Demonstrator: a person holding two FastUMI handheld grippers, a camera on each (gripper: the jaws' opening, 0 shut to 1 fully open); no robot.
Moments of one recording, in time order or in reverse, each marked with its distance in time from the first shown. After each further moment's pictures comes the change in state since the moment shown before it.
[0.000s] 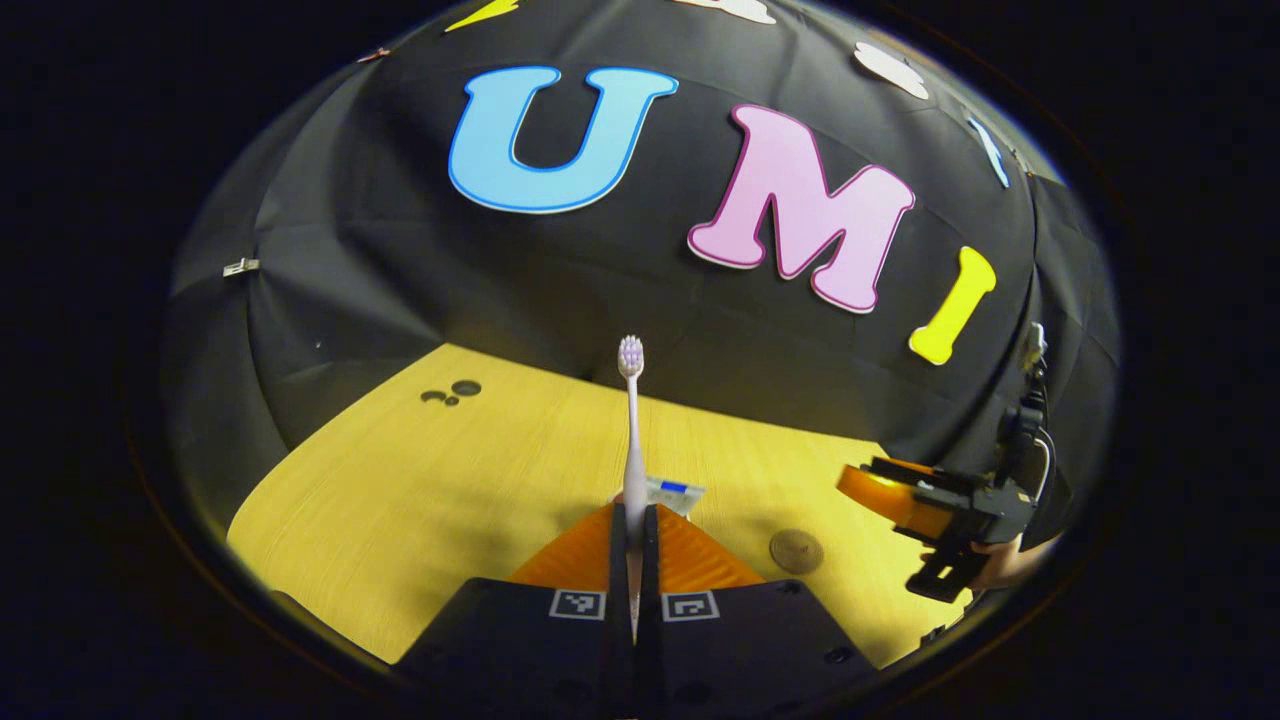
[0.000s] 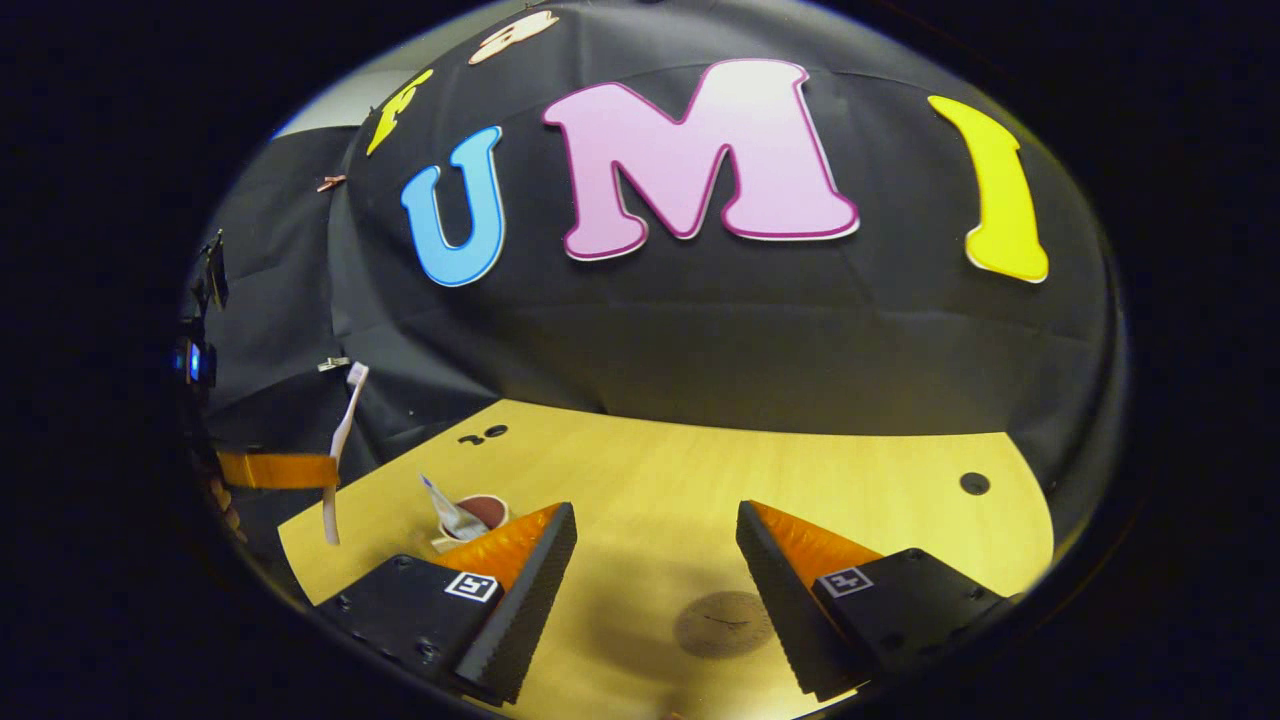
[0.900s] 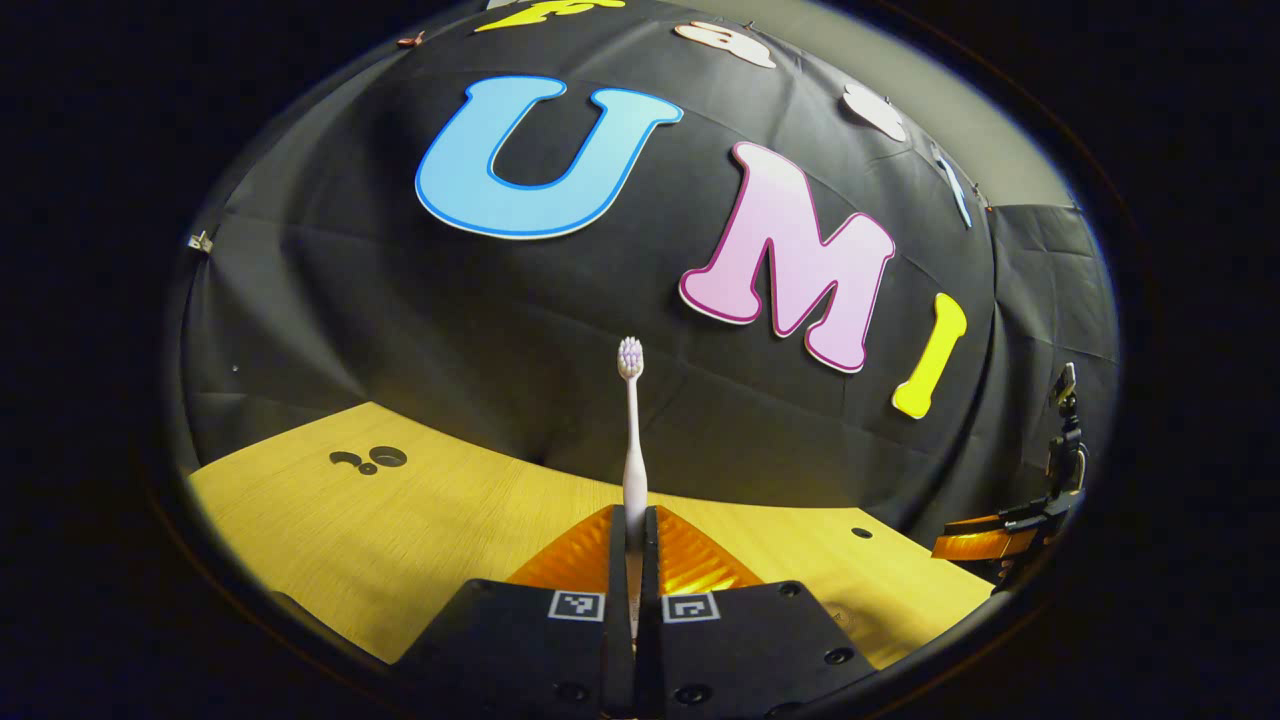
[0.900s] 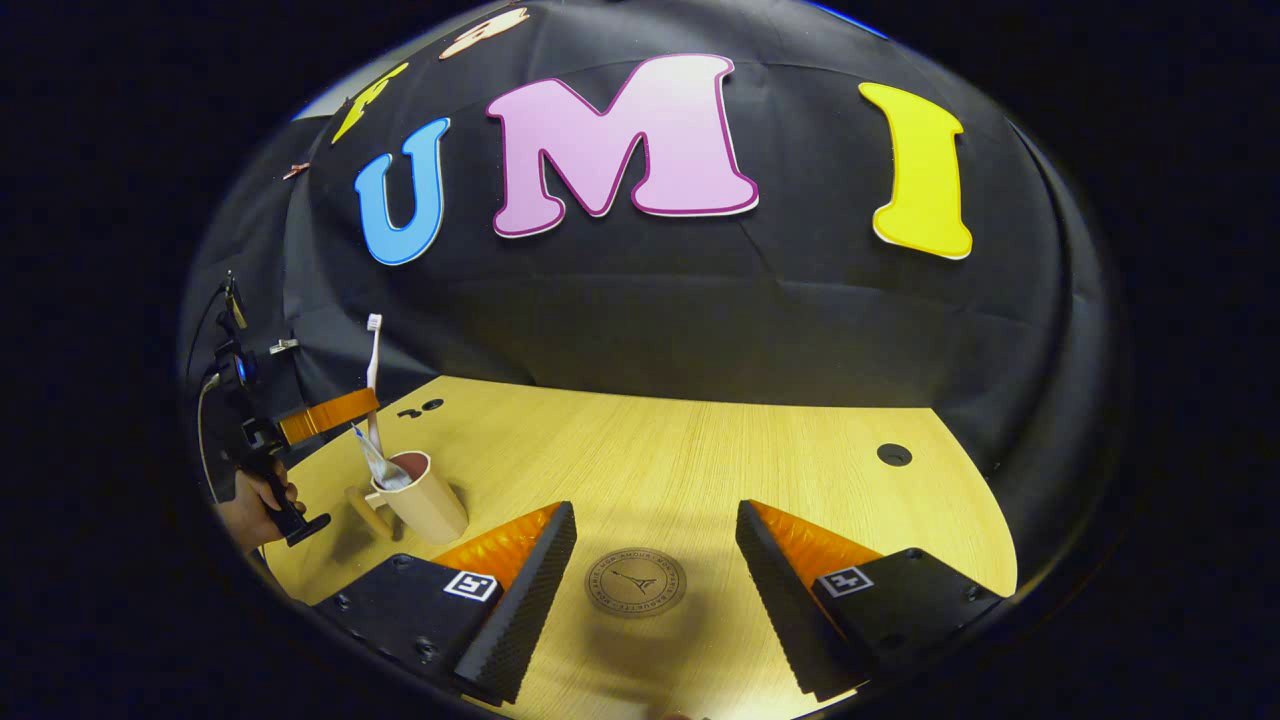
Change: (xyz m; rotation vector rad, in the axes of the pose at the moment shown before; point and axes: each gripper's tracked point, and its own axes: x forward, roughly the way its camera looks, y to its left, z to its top) left arm 0.109 0.021 0.007 -0.025 -0.269 -0.213; right arm -0.033 -0.054 -0.034 0.000 0.053 -0.156
